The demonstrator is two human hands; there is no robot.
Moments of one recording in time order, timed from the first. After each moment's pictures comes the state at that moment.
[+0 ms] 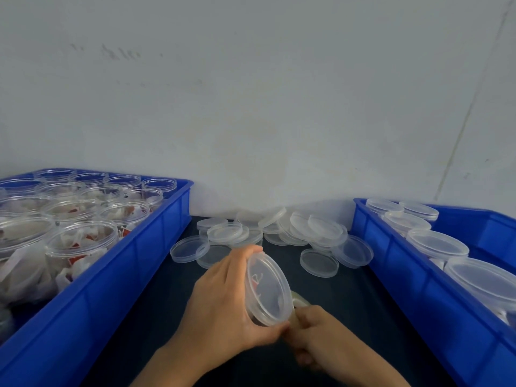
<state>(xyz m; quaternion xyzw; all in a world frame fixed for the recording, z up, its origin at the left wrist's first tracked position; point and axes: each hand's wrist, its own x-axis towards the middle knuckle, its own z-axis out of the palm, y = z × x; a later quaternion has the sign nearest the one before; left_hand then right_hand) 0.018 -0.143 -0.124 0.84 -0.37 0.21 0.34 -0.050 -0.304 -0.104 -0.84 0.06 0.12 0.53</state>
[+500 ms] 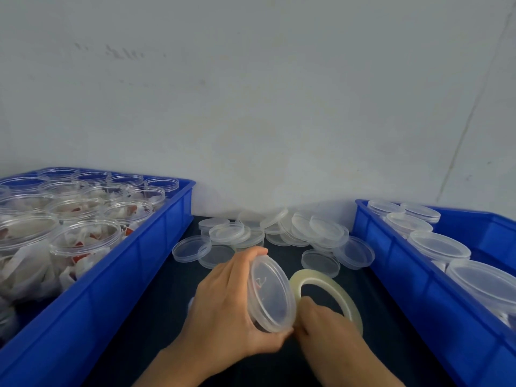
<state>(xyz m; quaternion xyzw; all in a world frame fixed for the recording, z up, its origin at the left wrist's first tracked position) 0.010 -0.141 -0.119 0.83 -0.38 0.21 0.35 -0.044 -0.303 -0.108 -0.99 0.05 0.00 0.16</state>
